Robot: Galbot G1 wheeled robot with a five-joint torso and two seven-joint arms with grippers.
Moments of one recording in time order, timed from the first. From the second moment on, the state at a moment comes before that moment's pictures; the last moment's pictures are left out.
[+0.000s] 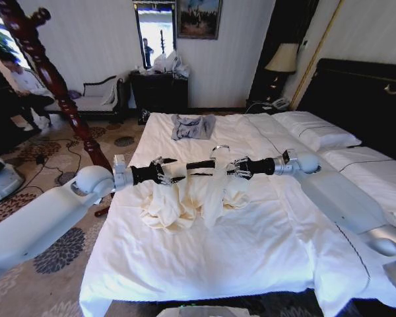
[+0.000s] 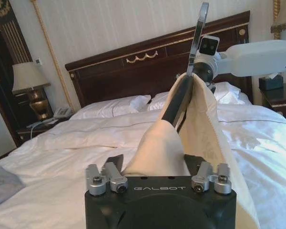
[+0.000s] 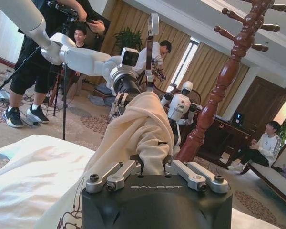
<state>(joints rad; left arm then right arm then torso) 0.37 -0.56 0.21 -1.85 -0.84 0.18 0.59 -0.24 0.66 -0.18 1.38 0.83 0.29 -1.28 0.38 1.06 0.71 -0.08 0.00</state>
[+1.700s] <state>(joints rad) 0.42 -0.53 -0.06 -1.84 -1.02 0.19 0.55 -0.32 0.56 0.00 1.36 0.96 0.31 -1.18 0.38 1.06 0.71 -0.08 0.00</state>
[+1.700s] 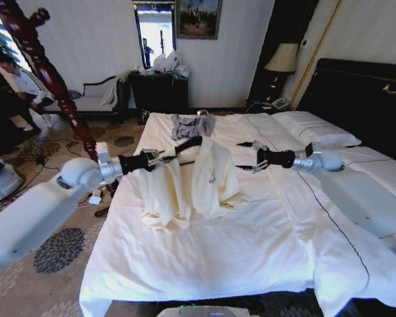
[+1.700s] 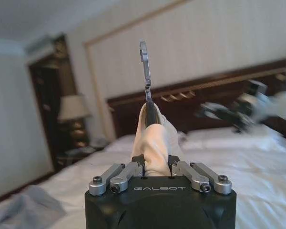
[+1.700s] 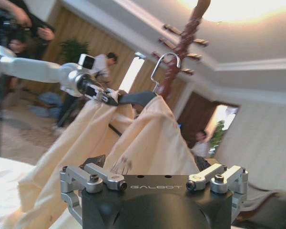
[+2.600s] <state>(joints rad) 0.32 -0.36 -0.34 -1.74 -1.27 0.54 0.03 -0.58 0.62 0.20 1.45 0.90 0.36 -1.10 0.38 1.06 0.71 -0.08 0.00</state>
